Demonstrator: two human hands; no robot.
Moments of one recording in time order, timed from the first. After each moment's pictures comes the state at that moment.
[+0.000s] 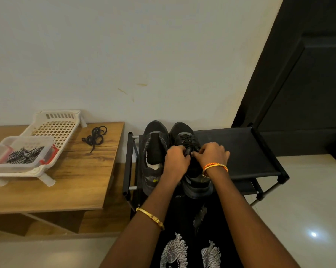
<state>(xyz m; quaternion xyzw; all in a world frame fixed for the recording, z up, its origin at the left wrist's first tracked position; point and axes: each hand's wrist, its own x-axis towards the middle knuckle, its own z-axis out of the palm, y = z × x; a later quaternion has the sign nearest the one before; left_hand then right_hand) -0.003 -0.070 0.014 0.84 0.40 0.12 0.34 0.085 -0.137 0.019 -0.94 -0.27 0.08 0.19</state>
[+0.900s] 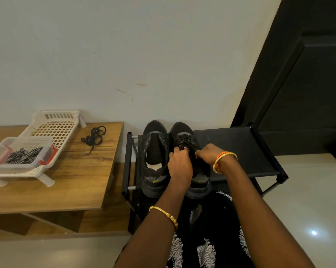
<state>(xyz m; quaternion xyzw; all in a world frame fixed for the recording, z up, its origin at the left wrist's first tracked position) 0.012 -0.089 0.004 0.87 0.43 0.07 0.22 0.102 -0.143 0.049 -0.85 -0.24 0.39 0.27</state>
